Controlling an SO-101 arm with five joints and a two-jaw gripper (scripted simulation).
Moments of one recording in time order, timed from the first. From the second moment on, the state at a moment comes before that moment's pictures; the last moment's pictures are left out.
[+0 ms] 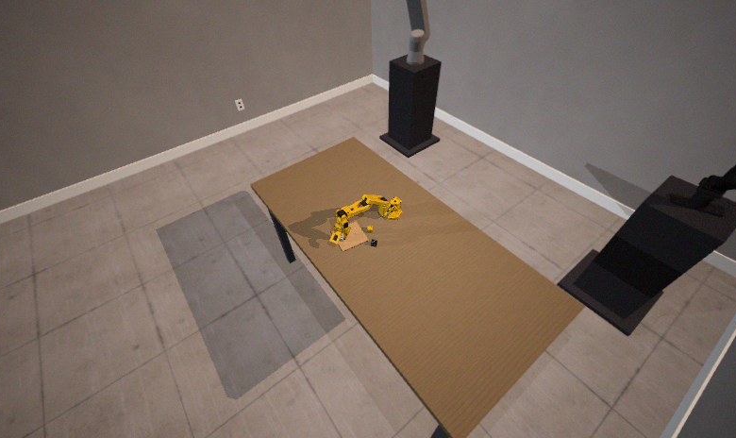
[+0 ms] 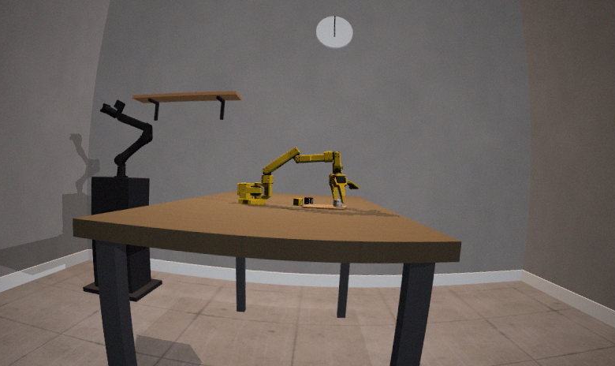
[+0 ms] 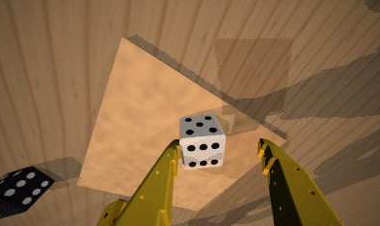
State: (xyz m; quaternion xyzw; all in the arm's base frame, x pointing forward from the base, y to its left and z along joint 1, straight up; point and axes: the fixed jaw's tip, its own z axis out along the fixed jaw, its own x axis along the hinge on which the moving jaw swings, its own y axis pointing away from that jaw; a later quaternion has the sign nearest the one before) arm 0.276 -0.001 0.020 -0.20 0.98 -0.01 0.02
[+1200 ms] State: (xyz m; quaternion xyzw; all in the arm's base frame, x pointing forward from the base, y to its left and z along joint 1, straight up) arm 0.278 -0.001 0.077 -0.20 0.97 -0.02 0.10
